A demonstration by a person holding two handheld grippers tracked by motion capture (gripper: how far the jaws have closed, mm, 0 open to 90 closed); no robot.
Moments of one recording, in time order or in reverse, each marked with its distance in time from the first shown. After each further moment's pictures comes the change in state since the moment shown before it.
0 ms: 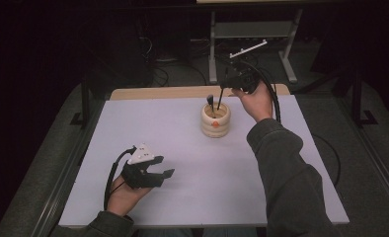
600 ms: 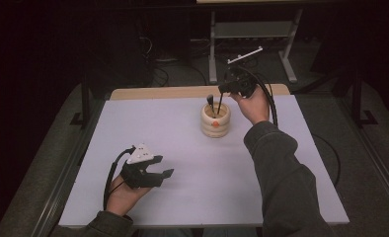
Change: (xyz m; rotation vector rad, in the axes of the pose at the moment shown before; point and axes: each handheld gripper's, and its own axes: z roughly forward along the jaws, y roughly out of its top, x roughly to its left) left arm 0.002 0.000 -0.001 0.009 -0.001 0.007; right arm -0.007 -0.011 0.019 0.024 -0.017 0.025
